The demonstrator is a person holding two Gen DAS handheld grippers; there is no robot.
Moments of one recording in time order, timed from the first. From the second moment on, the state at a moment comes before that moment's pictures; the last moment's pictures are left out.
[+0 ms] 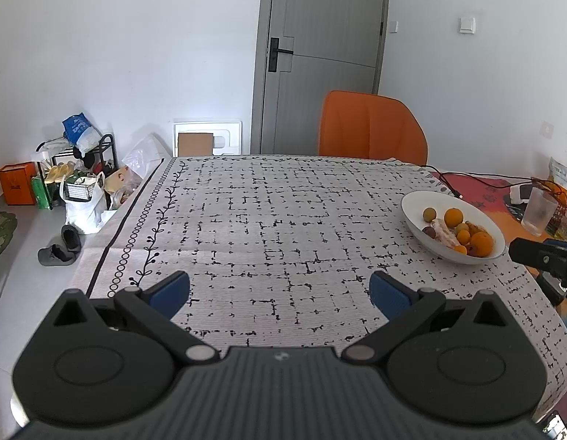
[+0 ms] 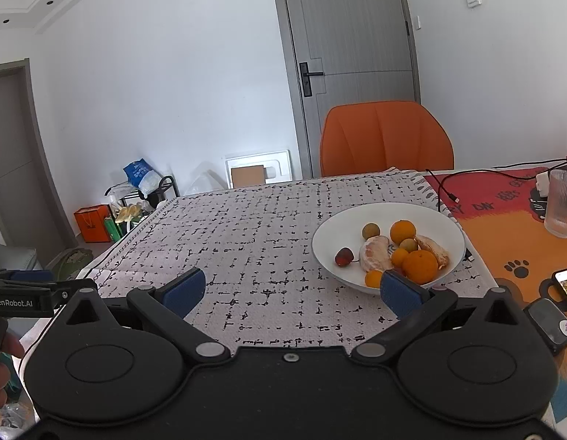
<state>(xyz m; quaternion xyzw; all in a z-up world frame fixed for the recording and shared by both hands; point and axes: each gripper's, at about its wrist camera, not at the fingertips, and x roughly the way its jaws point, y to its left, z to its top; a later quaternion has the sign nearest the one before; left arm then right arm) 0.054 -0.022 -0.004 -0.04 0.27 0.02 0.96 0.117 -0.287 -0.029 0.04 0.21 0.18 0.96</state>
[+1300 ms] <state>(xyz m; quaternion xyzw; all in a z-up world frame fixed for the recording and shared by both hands) 0.054 -0.021 -0.002 -0.04 0.27 0.03 0.96 0.117 -0.285 -0.030 0.04 0.21 0.18 0.96</state>
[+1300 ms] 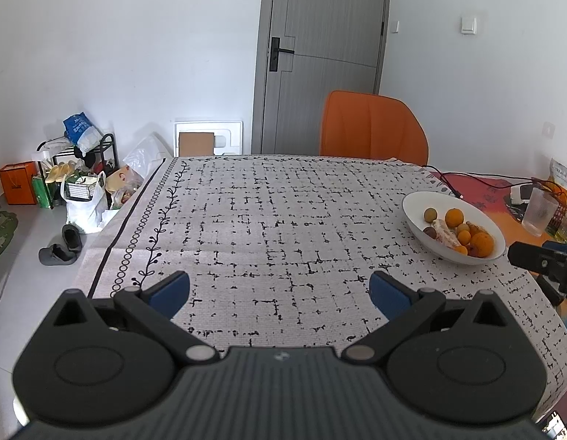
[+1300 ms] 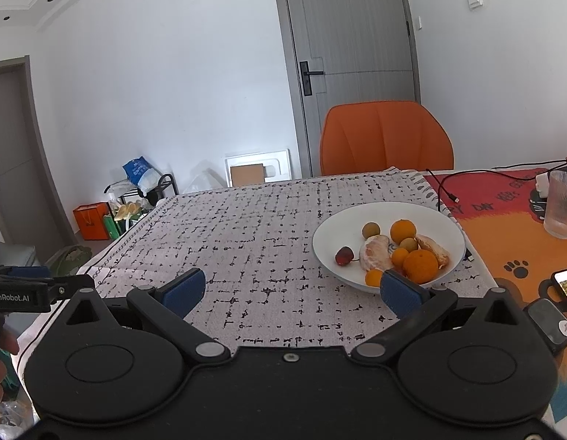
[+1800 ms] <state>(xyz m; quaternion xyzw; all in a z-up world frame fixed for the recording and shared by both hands) 0.054 -0.021 -0.005 -0.04 0.27 0.03 0.96 0.120 -0.288 -0.036 0.04 0.22 0.17 0.96</state>
